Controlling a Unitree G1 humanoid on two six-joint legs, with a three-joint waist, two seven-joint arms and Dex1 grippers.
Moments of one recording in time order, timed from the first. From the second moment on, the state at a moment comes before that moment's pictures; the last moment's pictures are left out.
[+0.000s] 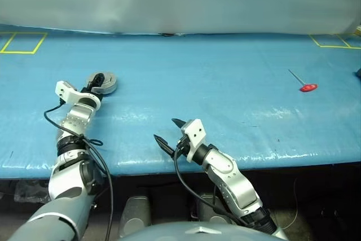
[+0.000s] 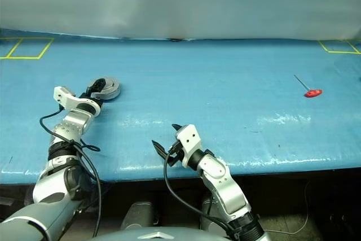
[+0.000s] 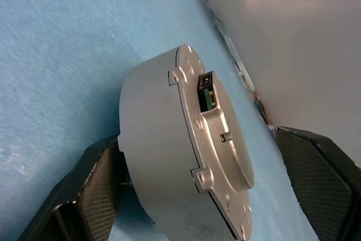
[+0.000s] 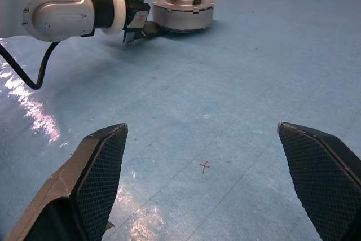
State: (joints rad) left arm -0.65 0.33 0.63 0.75 -0.83 0.41 -0.16; right arm 0.00 -0.11 0.40 -0.16 0.14 0.18 0.42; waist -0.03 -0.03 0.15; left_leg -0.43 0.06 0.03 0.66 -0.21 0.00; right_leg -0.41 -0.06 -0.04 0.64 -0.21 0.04
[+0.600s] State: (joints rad) left arm -0.12 0.42 0.50 0.06 -0.79 0.67 -0.19; right arm -0.01 -0.08 0.40 -0.13 0.14 0.19 0.44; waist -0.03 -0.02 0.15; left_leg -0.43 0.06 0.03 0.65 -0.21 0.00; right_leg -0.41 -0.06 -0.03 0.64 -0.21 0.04
